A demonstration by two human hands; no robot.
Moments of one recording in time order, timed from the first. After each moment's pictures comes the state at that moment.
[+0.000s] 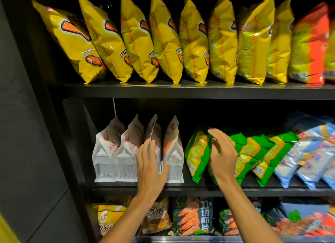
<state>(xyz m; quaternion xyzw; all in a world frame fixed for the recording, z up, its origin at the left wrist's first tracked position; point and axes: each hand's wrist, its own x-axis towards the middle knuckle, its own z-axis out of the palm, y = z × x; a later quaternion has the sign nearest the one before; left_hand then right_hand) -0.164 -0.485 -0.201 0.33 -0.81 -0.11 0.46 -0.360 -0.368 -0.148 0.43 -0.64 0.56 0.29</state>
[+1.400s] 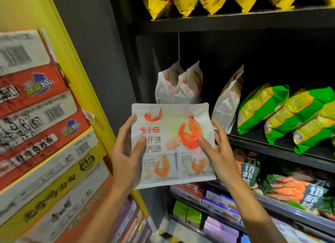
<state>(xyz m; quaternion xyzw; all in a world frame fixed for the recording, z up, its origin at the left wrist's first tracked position) 0.024 -0.314 -0.170 0.30 -0.51 -0.44 0.67 -0.201 -0.291 -0.189 0.50 -0.45 0.61 -0.41</state>
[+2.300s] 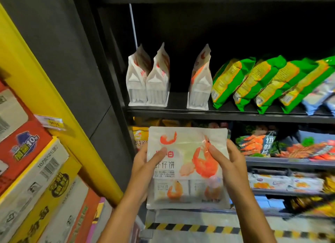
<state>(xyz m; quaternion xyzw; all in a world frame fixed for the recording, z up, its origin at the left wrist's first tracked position) 0.040 -0.331 -0.224 0.34 -0.48 -0.71 0.38 -0.143 -0.221 -0.226 0.29 -0.59 0.71 -0.28</state>
